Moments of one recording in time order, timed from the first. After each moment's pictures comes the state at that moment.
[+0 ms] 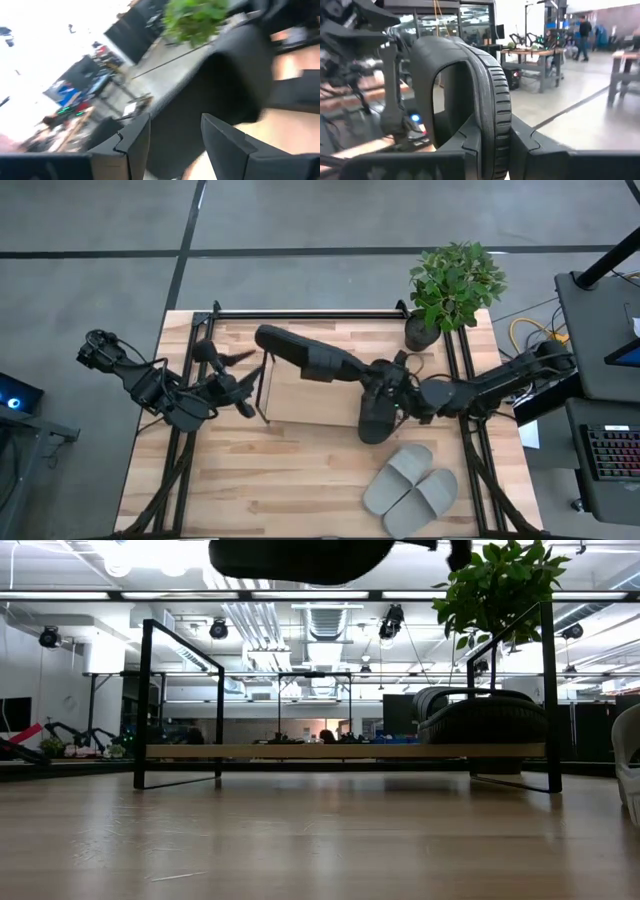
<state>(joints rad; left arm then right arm) -0.55 1.12 1.31 -0.64 -1.30 0.22 0.31 1.29 0.78 0.62 0.88 0.05</state>
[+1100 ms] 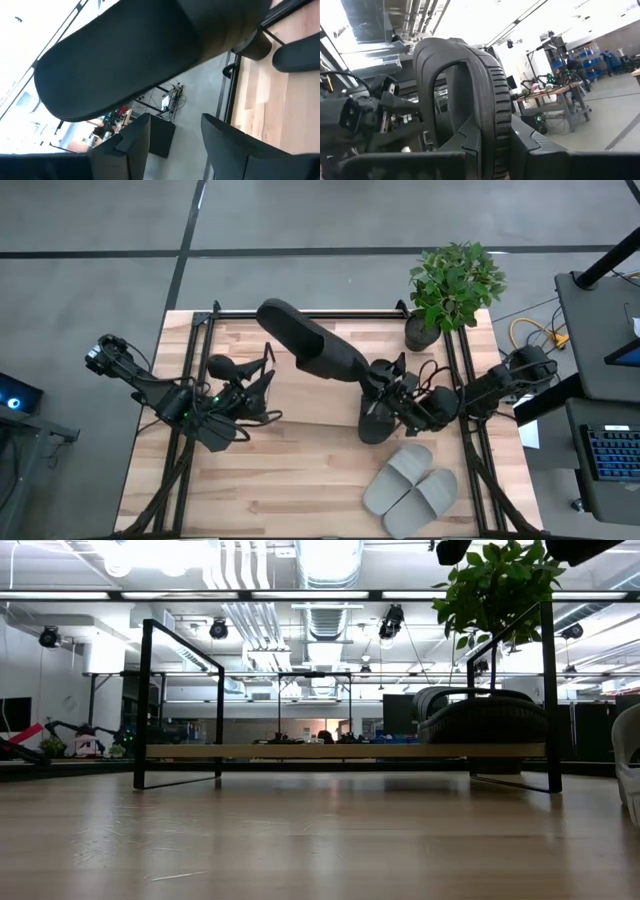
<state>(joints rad) -0.56 1.25 1.30 -0.60 -1.40 0.43 0.36 1.53 0.74 1.46 0.87 -0.17</state>
